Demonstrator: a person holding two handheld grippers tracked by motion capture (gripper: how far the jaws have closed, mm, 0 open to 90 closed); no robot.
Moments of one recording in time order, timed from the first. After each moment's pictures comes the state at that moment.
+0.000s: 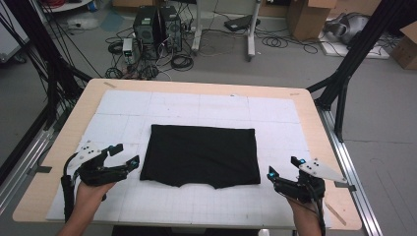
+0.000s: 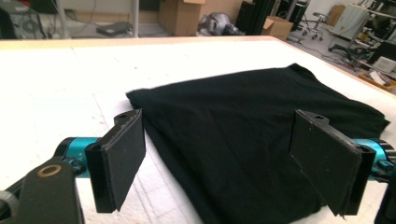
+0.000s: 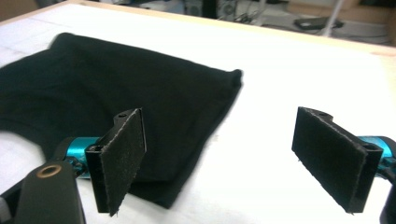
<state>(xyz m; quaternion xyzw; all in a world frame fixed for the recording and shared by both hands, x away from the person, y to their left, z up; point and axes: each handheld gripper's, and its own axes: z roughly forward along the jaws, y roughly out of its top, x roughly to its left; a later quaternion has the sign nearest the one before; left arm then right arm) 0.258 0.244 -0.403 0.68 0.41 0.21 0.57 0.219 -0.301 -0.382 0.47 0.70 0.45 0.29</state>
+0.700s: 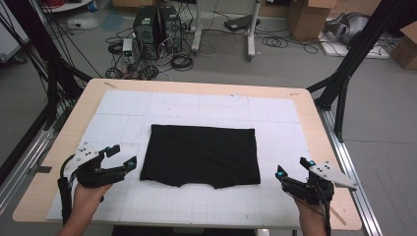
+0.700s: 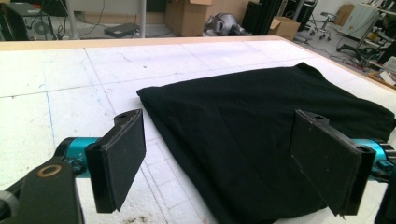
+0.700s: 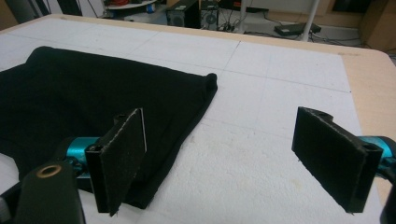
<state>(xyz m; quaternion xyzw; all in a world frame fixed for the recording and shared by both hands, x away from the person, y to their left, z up) 0.253 0.247 -0.405 0.68 0.42 0.22 0.56 0.213 -0.317 -0.384 0.49 0.67 0.46 0.31</state>
